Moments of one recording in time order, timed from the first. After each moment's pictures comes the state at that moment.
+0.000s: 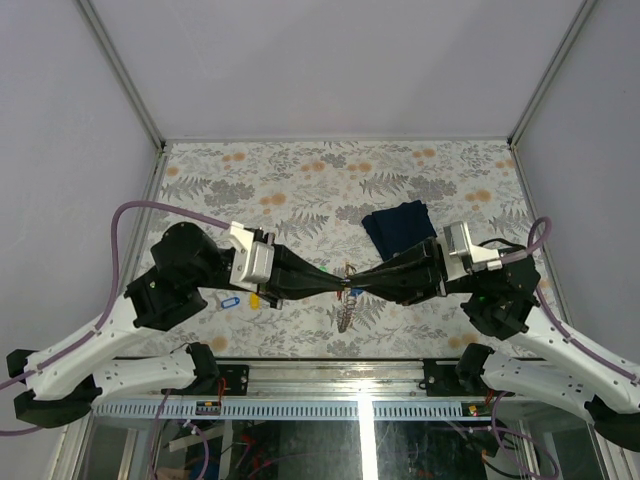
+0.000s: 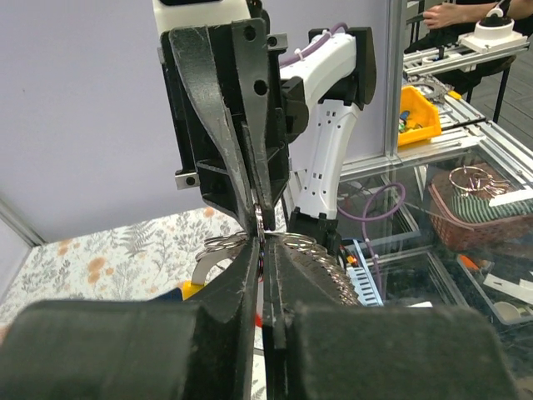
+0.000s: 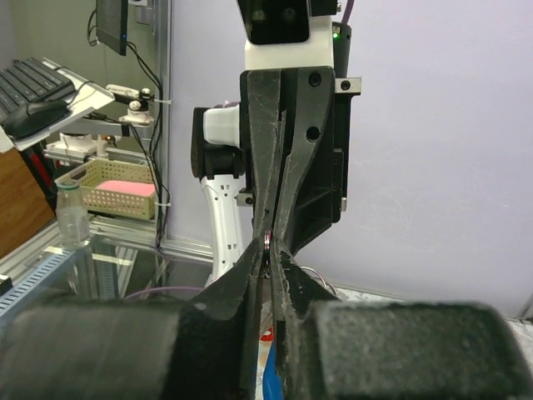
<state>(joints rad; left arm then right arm) -1.04 0.88 1.14 -0.04 0.66 0.07 0.94 0.79 0.86 0.52 -0.72 0.24</state>
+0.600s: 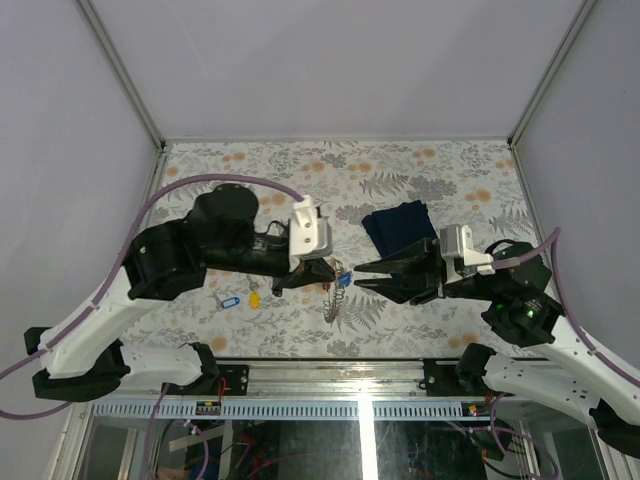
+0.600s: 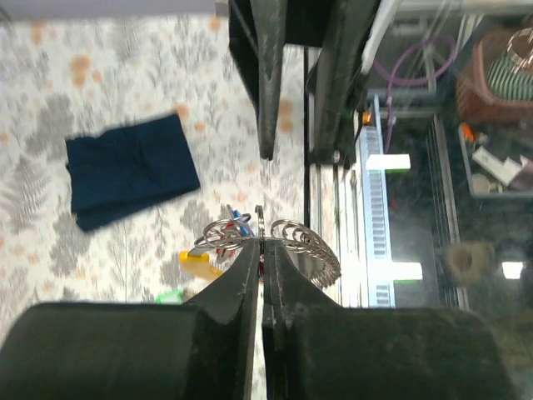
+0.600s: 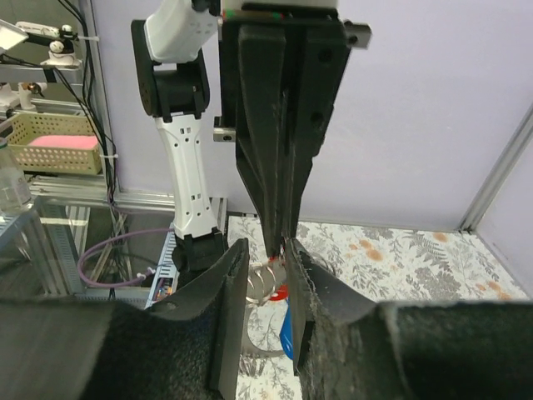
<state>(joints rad) -1.05 1.14 1.66 -0.88 0.47 0.23 0.94 0.71 0.93 0.10 -0.59 0.04</state>
